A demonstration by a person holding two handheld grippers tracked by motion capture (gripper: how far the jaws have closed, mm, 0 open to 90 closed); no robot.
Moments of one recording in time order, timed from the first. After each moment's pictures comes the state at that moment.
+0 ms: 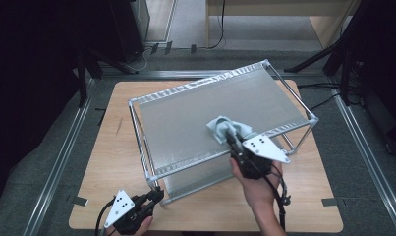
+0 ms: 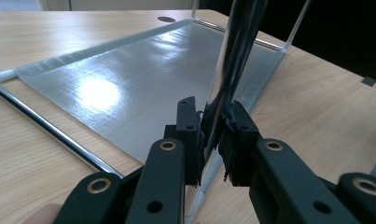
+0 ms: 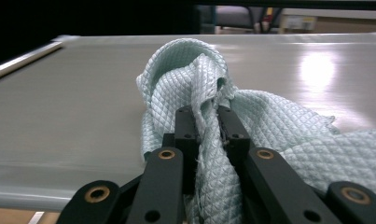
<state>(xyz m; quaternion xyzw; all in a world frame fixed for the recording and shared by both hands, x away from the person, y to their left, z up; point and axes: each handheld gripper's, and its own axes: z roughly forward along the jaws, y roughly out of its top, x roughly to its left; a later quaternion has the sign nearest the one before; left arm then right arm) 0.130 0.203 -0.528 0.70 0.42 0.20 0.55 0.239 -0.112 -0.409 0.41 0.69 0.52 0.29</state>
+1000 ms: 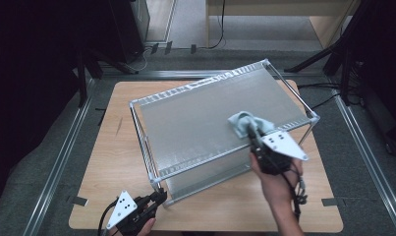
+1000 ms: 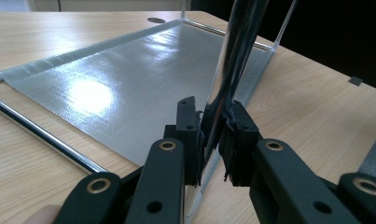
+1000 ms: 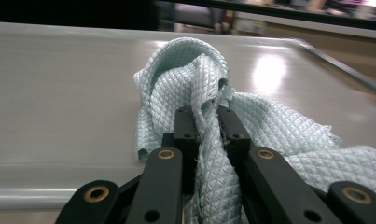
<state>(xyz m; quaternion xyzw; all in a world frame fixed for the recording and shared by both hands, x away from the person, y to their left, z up) 0.130 0.200 -0.530 0.69 0.41 0.19 0.56 0.253 -0.162 -0.403 0.44 0.67 0.47 0.36</state>
